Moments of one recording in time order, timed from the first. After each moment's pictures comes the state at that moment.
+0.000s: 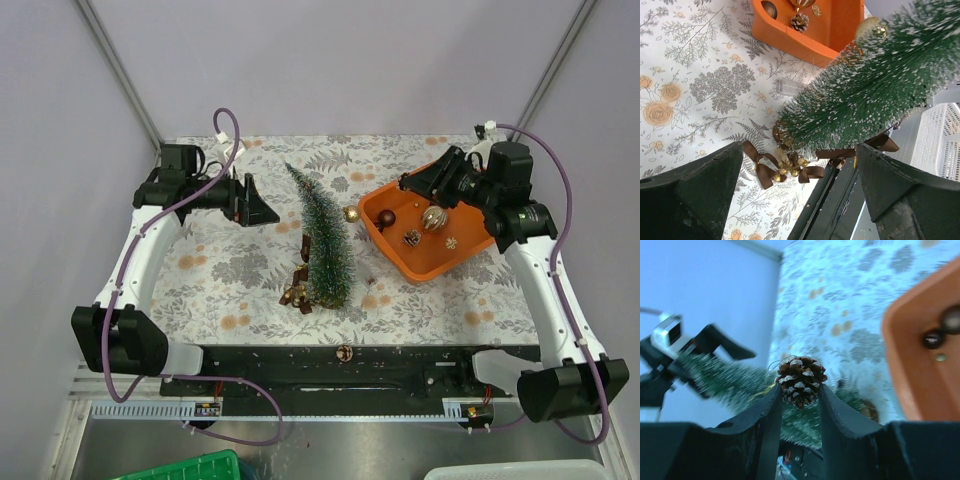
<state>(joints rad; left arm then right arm) -0.05 1.37 1.32 -0.76 1.01 0.08 0.12 1.18 1.24 -0.47 -0.48 0.78</state>
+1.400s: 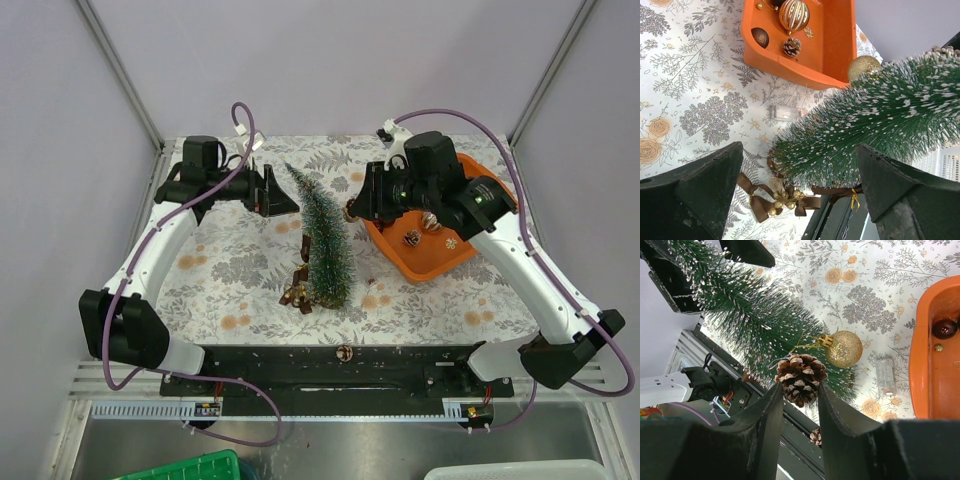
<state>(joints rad) -0.18 1.42 1.31 -0.50 0.95 -0.11 0.64 1.36 1.66 -0.86 -0.20 0.43</state>
